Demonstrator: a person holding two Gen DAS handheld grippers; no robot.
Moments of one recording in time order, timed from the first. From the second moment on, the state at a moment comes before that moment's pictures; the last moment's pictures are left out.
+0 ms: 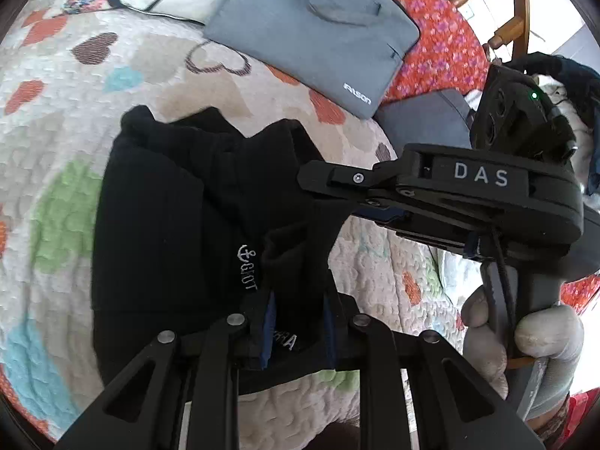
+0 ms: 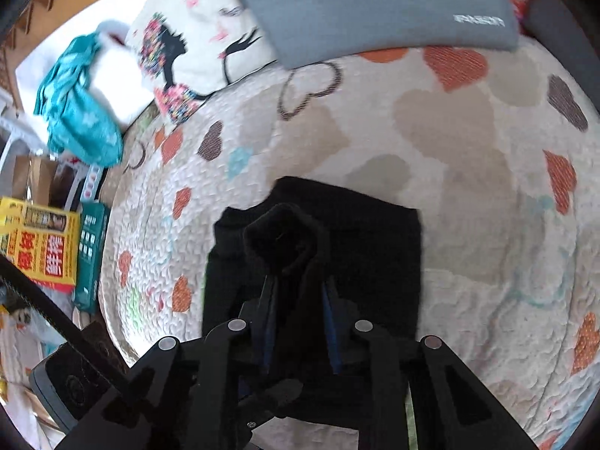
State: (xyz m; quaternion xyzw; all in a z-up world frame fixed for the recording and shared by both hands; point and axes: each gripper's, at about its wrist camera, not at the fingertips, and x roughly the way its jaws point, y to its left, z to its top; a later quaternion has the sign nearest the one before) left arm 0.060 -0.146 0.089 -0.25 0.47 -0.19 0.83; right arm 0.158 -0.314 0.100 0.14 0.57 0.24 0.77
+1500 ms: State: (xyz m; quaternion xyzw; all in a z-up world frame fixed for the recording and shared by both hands) left arm 0.046 -0.126 0.066 -0.18 0.48 -0.19 0.84; right arm 0.094 -0.381 0.031 0.31 0.52 0.17 0.78
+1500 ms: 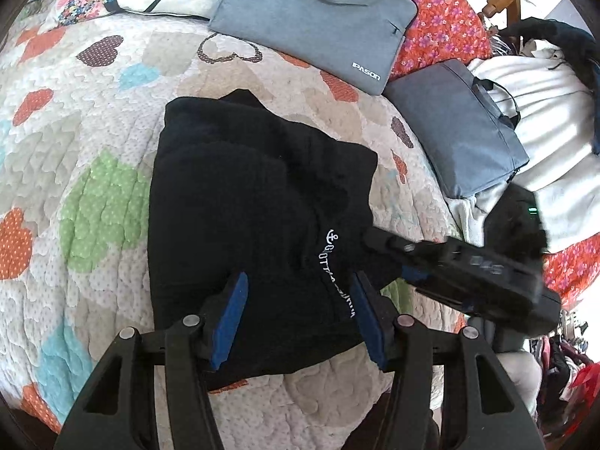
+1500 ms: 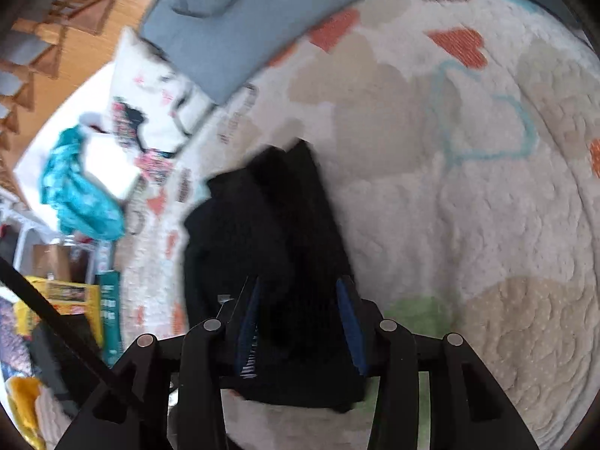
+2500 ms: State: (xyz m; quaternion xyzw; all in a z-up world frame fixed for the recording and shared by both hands) left arm 0.040 -0.109 0.061 -0.14 0.48 -0.17 0.85; right arm 0.115 -0.354 0.074 0.36 0.46 0.28 0.76
